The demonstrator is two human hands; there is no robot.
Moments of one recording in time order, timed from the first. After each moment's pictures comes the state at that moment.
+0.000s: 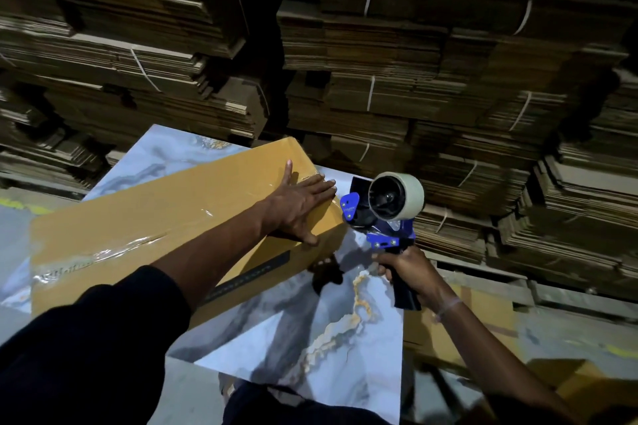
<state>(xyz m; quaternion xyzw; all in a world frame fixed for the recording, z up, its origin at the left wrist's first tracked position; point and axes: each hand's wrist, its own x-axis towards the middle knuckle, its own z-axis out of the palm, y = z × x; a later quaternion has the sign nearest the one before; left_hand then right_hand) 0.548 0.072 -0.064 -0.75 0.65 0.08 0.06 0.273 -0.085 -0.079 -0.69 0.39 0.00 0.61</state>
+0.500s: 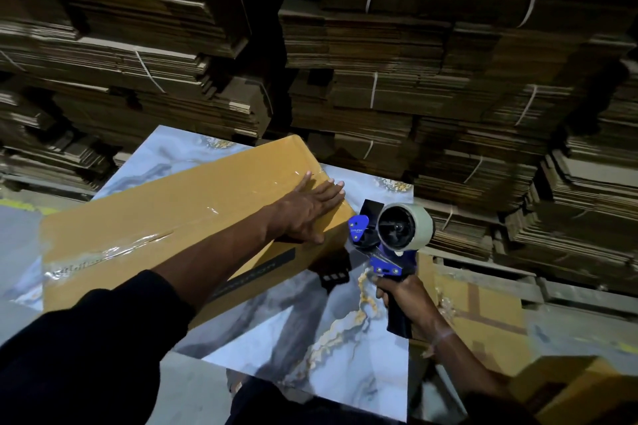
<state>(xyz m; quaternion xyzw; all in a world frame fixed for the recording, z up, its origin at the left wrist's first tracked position) 0.525 0.073 -0.058 -0.73 0.67 0.13 0.07 0.242 -0.052 -0.130 -0.65 0.43 -0.03 0.63</state>
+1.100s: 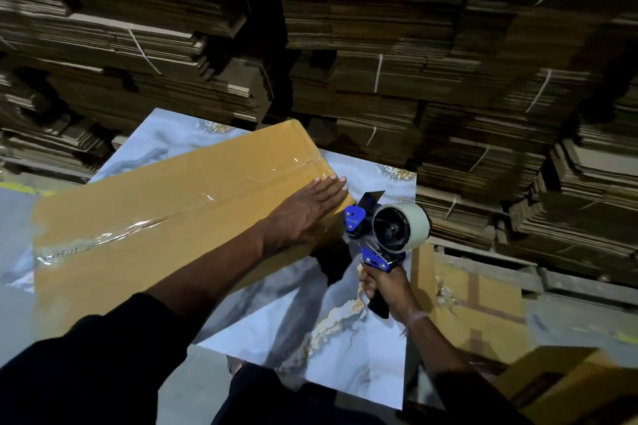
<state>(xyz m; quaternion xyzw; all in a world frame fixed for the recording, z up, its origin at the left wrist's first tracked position) 0.509 0.085 -0.103 -0.73 0.68 0.06 -0.06 0.261 -0.039 -0.161 -0.56 0.42 -0.04 0.72</state>
